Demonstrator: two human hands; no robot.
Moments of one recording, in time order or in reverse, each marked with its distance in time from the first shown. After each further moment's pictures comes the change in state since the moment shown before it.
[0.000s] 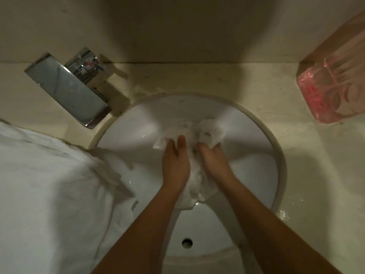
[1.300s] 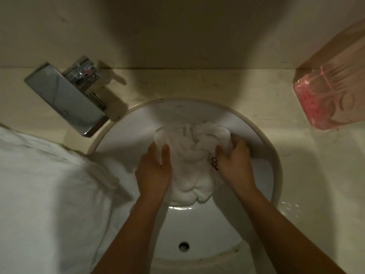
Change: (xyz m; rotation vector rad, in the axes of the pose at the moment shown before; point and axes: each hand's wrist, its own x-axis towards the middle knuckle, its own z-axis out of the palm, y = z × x) left_hand 0.012 -0.021 -0.038 0.414 0.085 0.032; right_hand 0.013 0.027 -0.042 -0.216 0.290 0.033
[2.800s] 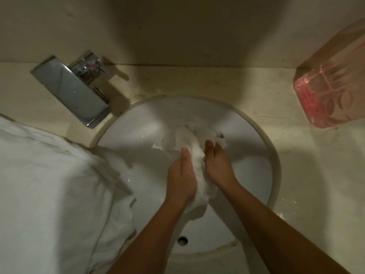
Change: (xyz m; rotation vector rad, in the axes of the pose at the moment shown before) left_hand -0.059 0.044 0.017 -0.508 -0.196 -0.108; right_hand -0.015 -0.015 0.026 0.003 -0.221 -0.042
